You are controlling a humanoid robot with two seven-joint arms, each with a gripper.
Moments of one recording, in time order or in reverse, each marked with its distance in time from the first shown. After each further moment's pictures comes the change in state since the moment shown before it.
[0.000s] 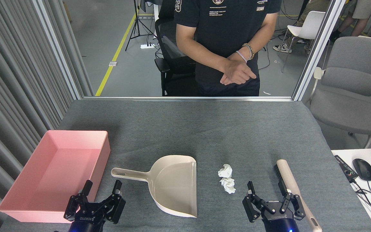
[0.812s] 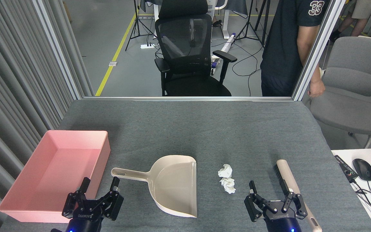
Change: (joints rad) left arm -0.016 0.000 0.010 0.003 0.008 0.001 0.014; right arm -0.003 -0.013 -0.003 -0.001 0.000 0.001 0.003
